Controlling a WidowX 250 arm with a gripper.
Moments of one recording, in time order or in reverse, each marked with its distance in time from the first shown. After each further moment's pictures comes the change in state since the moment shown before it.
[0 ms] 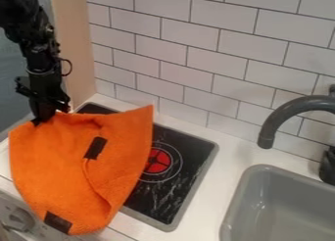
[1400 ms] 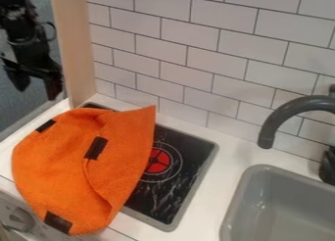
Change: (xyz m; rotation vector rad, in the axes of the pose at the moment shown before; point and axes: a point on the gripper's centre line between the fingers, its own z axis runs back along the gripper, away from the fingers) arm -0.004 0.007 0.067 -0.084 -0.155 0.104
